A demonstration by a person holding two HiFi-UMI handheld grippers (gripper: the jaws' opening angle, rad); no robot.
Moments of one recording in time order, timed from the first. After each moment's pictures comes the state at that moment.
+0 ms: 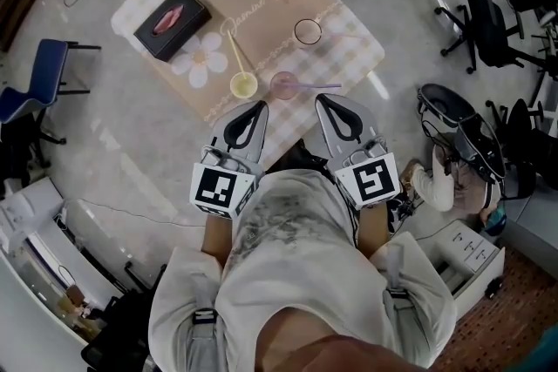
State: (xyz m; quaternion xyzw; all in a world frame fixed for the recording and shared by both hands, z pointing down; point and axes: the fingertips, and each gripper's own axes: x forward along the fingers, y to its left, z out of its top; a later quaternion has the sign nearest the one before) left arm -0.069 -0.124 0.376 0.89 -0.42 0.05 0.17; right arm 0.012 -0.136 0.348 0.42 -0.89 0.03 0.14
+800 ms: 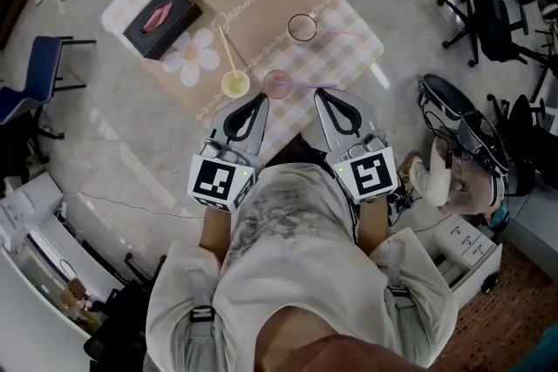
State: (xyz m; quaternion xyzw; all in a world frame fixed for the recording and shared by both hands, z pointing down) left arm -0.046 -0.150 0.393 0.89 -0.41 0.05 0.19; right arm 0.033 -0.160 0.372 0.42 -0.89 0.04 0.17
